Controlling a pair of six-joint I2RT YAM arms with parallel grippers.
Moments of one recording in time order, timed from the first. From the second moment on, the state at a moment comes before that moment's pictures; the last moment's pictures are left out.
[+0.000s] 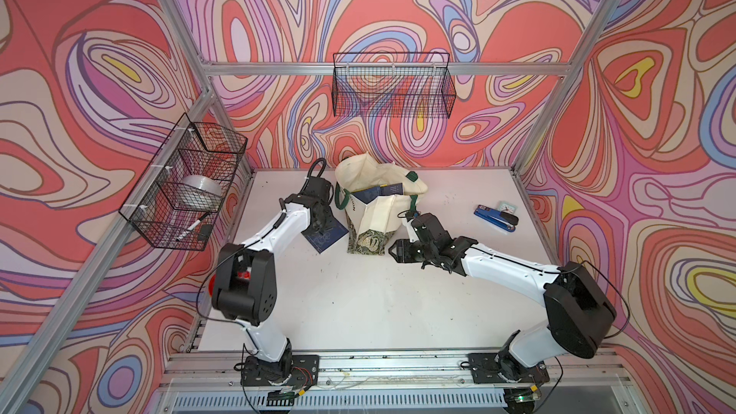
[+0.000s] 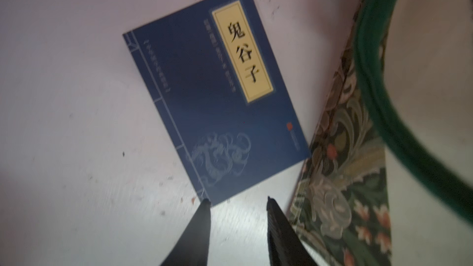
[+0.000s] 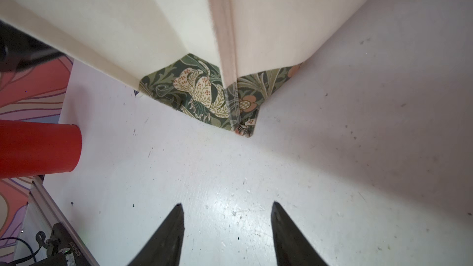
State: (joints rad) left arm -0.23 1.82 1.42 -0.74 -0.10 -0.57; right arm 0.70 1.56 0.97 -0.22 -0.12 0.56
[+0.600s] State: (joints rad) left arm -0.26 1.76 1.03 -0.46 -0.01 -0.61; right arm 0.75 1.71 1.06 -0.17 -0.11 0.59
